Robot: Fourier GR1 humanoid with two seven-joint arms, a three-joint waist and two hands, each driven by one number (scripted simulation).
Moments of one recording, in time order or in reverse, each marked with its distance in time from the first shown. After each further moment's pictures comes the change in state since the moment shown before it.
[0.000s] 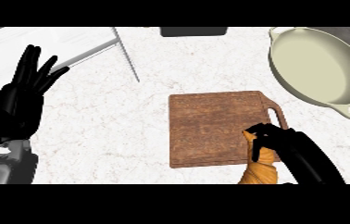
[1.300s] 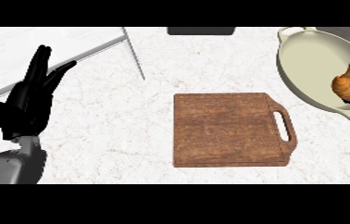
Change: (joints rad) left arm -0.025 -0.046 0.005 0.040 -0.032 -0.030 0.009; right arm -0.355 -0.081 -0.660 0.494 -0.375 -0.001 -0.128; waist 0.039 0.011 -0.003
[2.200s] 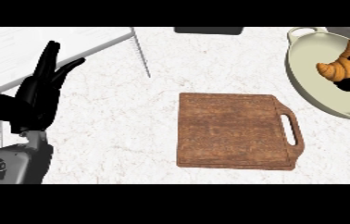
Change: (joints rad) left arm -0.041 -0.018 -0.013 0.025 -0.014 -0.027 -0.001; right arm -0.362 -0.061 0.035 0.887 0.411 -0.379 -0.361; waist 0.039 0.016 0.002
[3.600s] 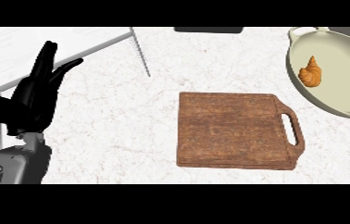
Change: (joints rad) left arm 0.009 -0.011 0.014 -0.029 -0.006 -0.003 0.021; right arm -0.128 -0.204 -0.351 0.460 -0.369 0.619 -0.290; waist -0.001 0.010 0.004
